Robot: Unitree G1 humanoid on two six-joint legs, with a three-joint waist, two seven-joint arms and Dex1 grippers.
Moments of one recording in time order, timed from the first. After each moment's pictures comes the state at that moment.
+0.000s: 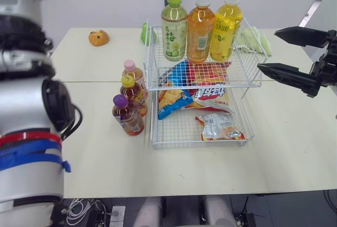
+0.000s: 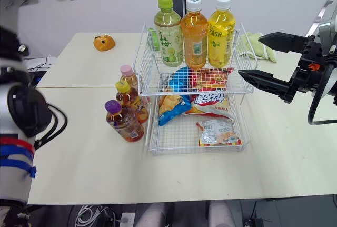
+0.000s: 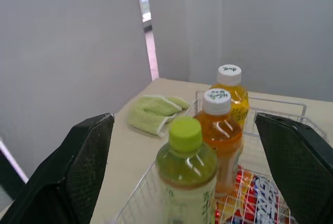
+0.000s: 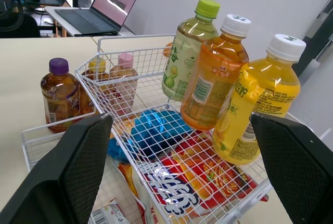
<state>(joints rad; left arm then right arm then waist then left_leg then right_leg) -1.51 0.76 0.12 0.67 -0.26 0.65 -1.29 -0.58 -1.08 -0.43 -0.47 0.96 0.87 0.80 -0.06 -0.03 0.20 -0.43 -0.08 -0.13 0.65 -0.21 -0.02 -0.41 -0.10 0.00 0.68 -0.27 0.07</state>
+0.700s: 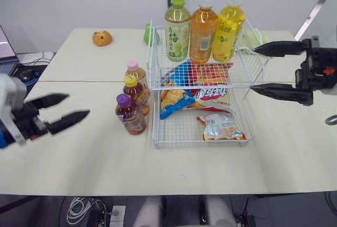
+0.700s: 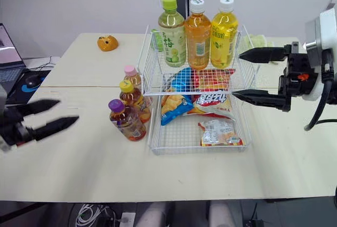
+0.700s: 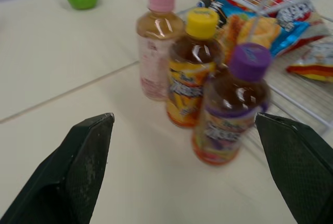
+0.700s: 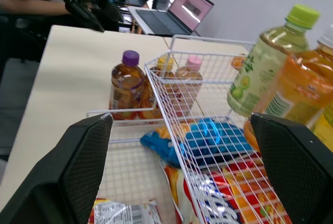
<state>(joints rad) 0.01 0.83 0.86 -0.54 -0.62 1.03 -1.09 -0.70 -1.06 -0.21 -0.26 0.85 0.66 1.19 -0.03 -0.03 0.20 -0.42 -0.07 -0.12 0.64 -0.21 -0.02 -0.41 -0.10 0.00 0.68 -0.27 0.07</state>
